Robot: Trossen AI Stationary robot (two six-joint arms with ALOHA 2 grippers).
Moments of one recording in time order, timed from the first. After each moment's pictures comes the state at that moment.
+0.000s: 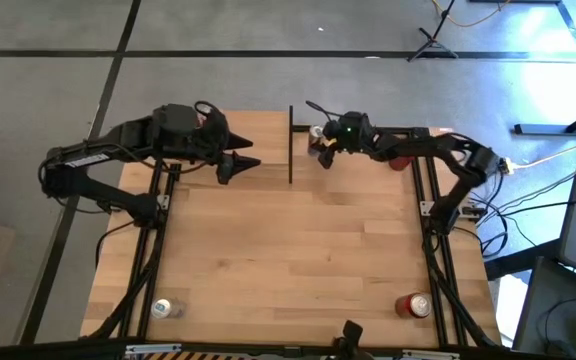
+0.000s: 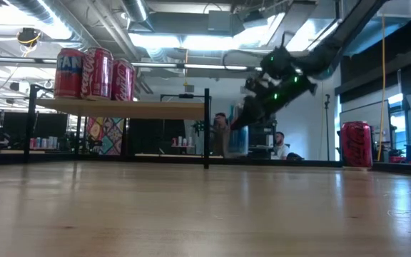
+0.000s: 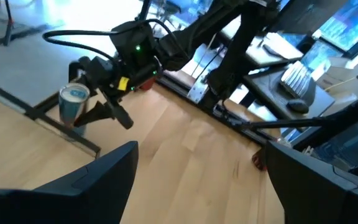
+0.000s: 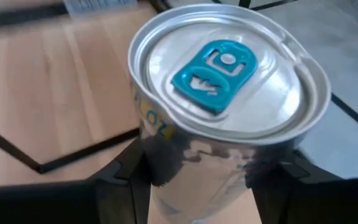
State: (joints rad) left arm 0.16 1.15 1.42 -0.64 -0.04 -0.47; right arm -0.62 1.70 0.88 0.29 -0.15 -0.14
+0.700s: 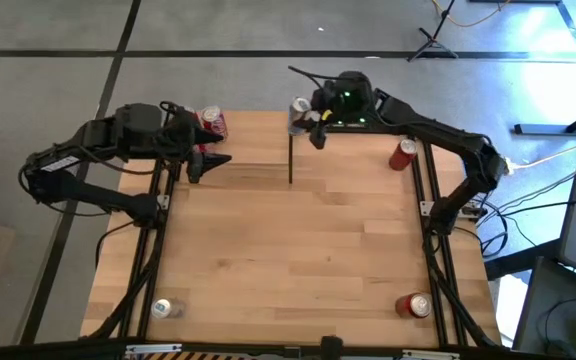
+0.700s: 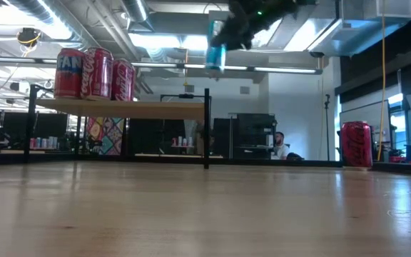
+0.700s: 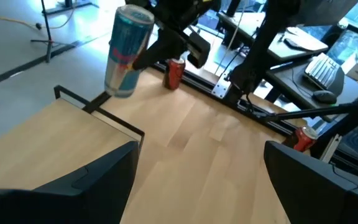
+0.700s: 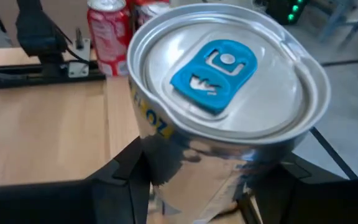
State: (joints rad) left arm 0.16 0.99 1.42 -0.83 -0.13 -0.38; right arm -0.50 1.62 1.55 -0.37 -0.21 -0.22
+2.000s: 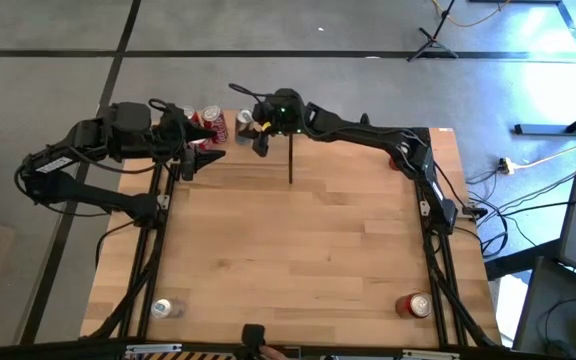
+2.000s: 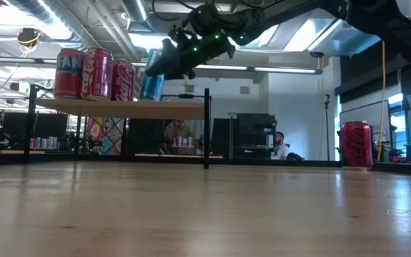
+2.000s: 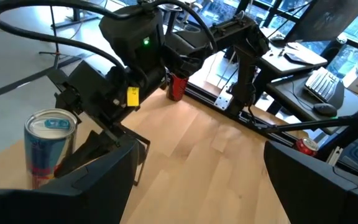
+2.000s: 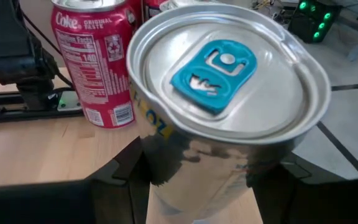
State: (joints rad) left arm 0.16 0.95 1.42 -0.83 -0.17 -0.38; right arm -0.39 2.19 1.98 -0.13 -0.20 -0.15
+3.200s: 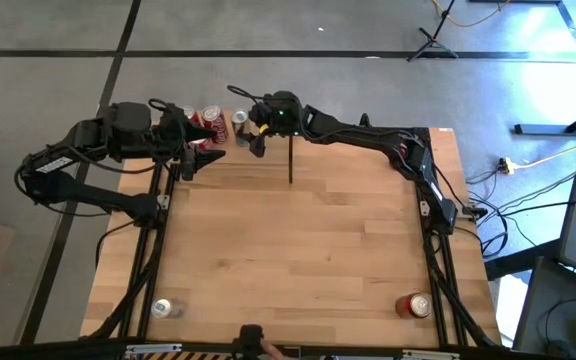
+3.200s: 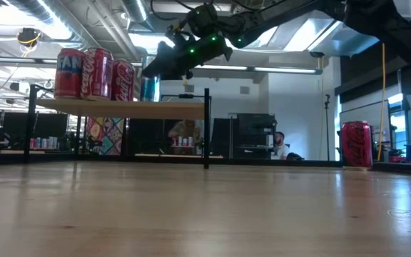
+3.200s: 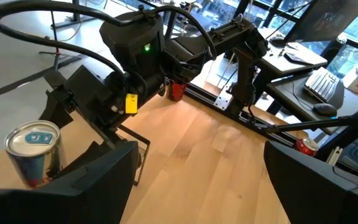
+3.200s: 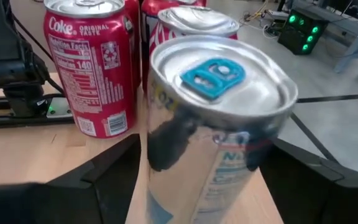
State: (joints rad) left arm 0.16 0.95 1.42 -0.83 -0.17 -0.38; right arm -0.38 2.22 1.98 -0.07 -0.17 -0.17
